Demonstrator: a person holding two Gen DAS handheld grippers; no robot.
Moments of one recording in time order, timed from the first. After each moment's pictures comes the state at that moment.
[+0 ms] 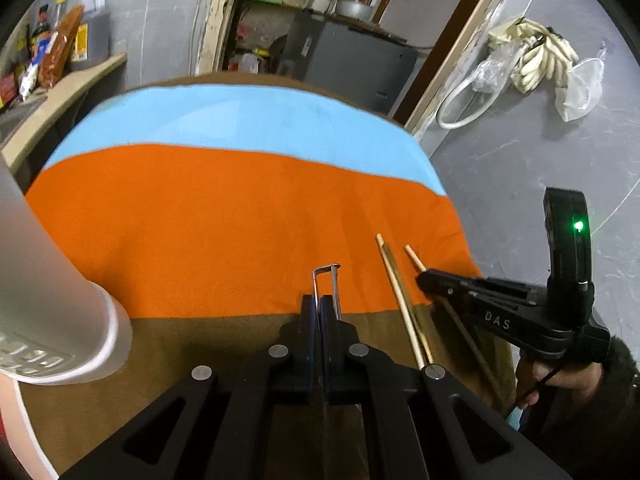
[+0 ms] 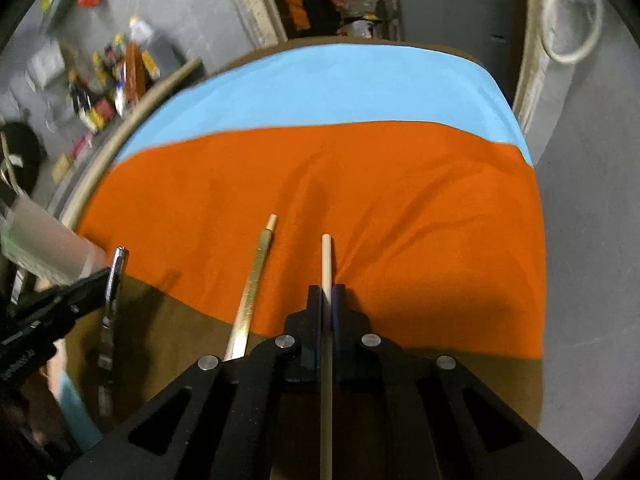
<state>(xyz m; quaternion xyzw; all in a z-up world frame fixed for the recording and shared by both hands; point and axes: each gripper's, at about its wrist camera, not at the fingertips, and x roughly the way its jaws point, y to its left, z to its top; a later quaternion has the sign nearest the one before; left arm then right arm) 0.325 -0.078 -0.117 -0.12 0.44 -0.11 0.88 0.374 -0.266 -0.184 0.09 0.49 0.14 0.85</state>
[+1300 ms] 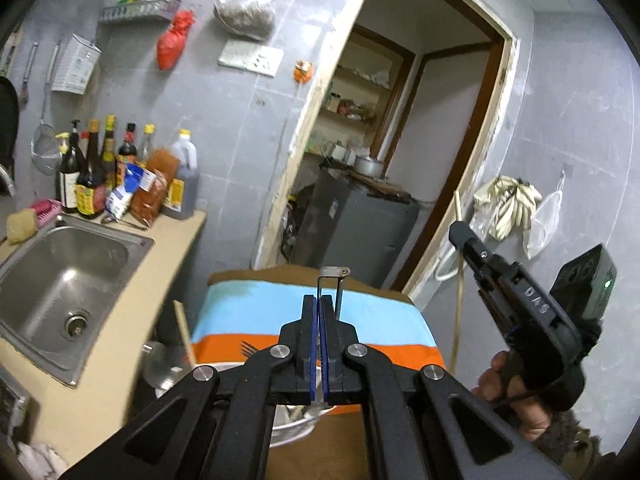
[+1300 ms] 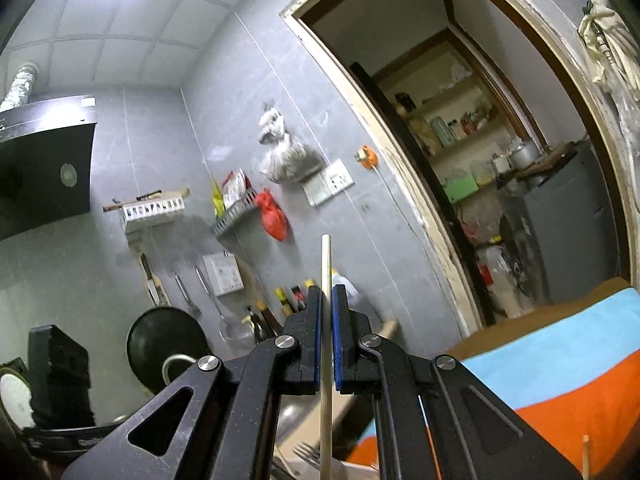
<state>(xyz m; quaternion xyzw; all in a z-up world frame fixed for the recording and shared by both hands) 0.214 0.108 0.082 -0.15 0.22 -0.06 0.96 0.297 -0.076 0.045 0.25 0.04 0.29 0.93</state>
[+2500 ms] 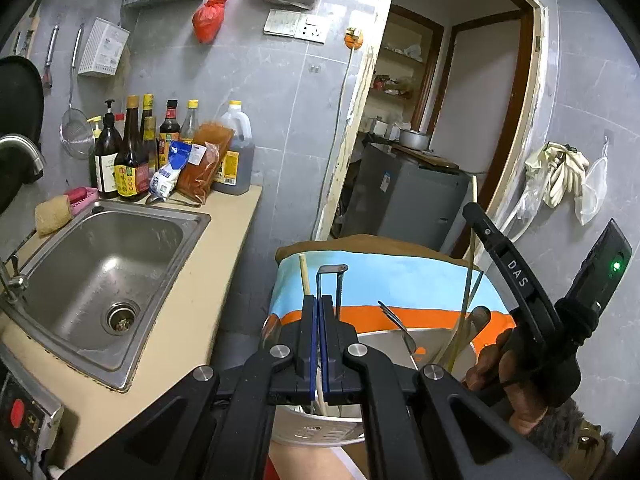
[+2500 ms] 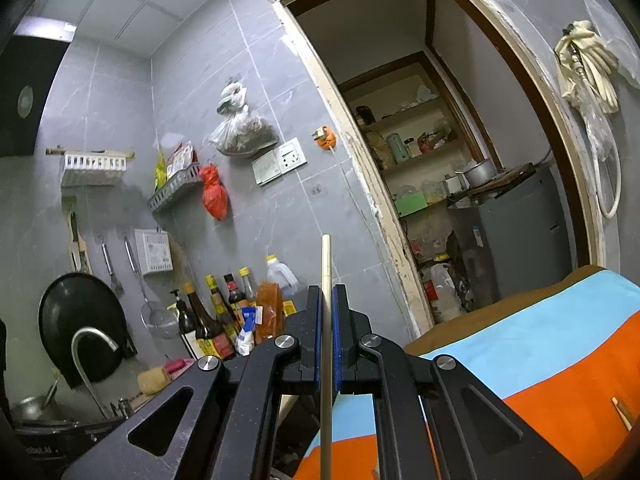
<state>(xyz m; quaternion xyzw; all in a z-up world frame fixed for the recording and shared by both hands) 0.235 0.166 0.008 -0.11 0.26 0.00 0.96 0.328 -0.015 -0.032 0.20 0.03 0.17 0.97</state>
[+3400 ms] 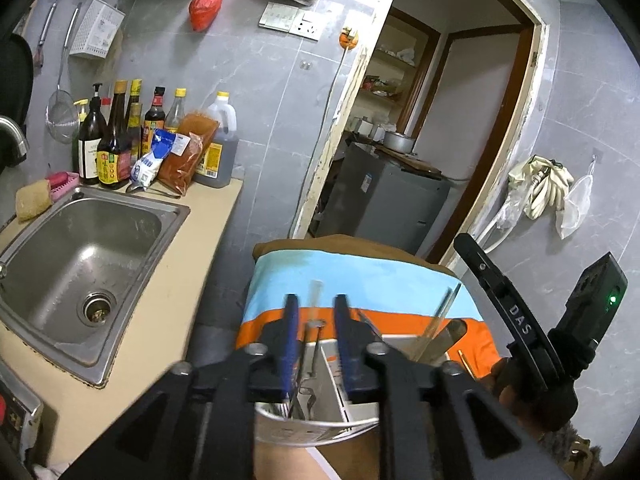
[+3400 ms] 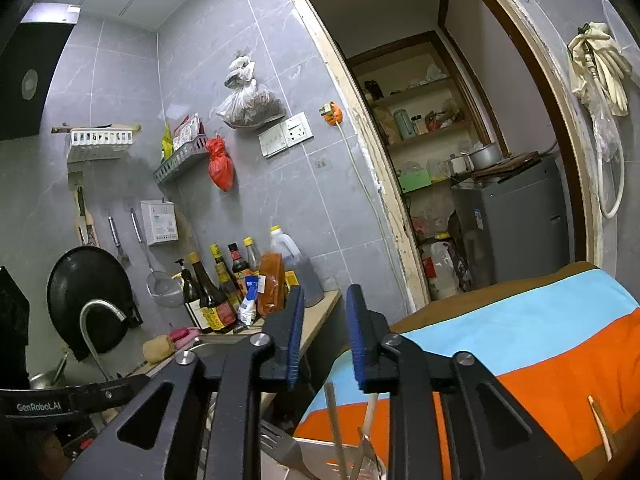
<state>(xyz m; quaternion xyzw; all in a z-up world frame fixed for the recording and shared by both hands) 0.239 0.170 0.013 -0.15 0.26 -0.04 0.95 0.307 -0.034 -0.028 0.17 0.08 0.18 0.97</state>
